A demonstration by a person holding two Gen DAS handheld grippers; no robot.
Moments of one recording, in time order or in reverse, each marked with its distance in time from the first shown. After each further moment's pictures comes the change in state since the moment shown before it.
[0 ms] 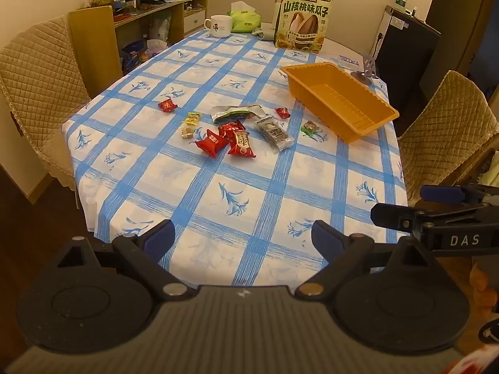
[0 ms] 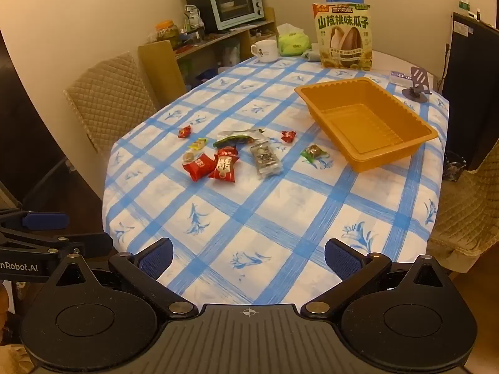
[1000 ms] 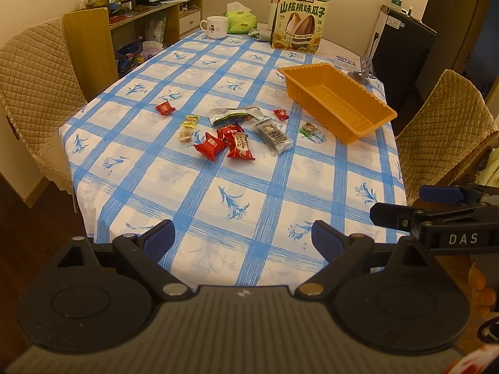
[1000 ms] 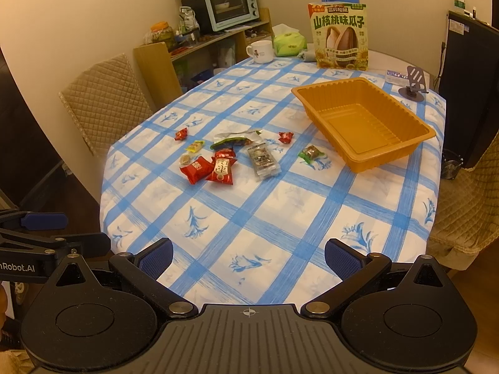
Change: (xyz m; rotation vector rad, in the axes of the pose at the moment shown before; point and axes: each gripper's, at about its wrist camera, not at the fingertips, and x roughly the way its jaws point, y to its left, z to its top) left arm 0.000 0.000 0.000 0.001 -0.001 0.003; right arm 0.003 0.002 0.003 0.007 -0.002 0.002
